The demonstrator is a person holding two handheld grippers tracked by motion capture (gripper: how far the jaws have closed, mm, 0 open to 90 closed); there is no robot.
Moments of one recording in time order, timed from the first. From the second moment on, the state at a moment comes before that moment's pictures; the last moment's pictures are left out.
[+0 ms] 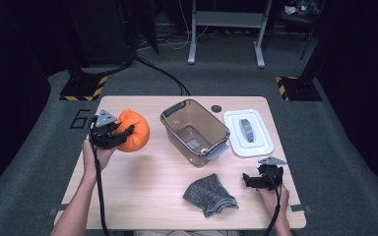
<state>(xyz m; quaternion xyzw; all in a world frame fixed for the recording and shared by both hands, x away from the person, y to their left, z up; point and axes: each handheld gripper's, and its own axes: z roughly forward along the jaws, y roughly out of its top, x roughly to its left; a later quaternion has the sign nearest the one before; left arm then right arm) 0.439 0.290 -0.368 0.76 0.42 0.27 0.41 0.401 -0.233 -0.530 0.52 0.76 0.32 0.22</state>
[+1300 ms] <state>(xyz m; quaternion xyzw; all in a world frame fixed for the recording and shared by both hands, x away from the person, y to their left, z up) 0.490 0.229 -0.315 0.77 0.38 0.28 0.43 0.401 -0.233 -0.530 0.52 0.76 0.32 0.22</state>
